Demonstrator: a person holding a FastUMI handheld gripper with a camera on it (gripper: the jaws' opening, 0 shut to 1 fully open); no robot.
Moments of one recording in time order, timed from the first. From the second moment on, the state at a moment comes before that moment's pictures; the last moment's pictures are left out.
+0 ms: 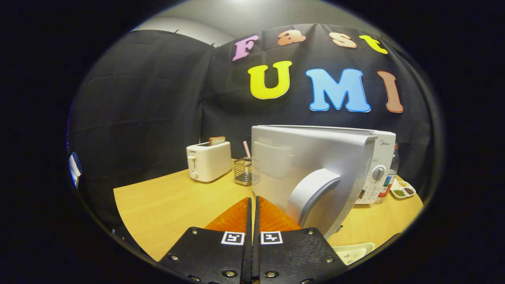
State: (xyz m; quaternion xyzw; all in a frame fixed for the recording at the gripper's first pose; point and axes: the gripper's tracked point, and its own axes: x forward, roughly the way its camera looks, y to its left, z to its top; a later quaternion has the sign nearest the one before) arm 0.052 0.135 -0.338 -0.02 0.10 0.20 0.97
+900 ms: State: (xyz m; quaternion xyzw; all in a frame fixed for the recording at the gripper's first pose) arm 0.179 -0.011 -0.335 -0.02 0.12 0.02 0.99
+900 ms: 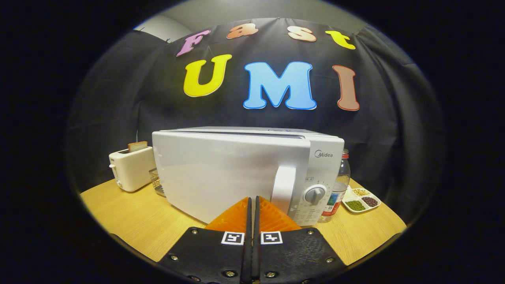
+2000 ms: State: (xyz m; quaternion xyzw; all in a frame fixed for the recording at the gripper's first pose) arm 0.157 -0.007 -0.273 0.00 0.13 -0.02 0.99
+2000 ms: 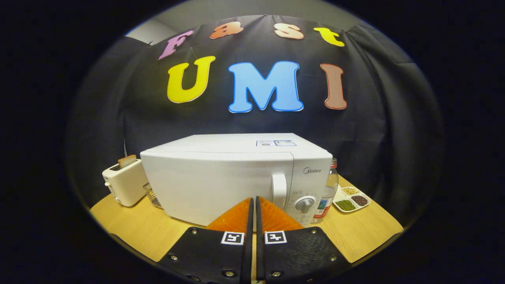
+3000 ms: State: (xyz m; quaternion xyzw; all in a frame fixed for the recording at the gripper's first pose) arm 0.039 0.019 -0.079 -0.04 -0.01 0.02 1.00
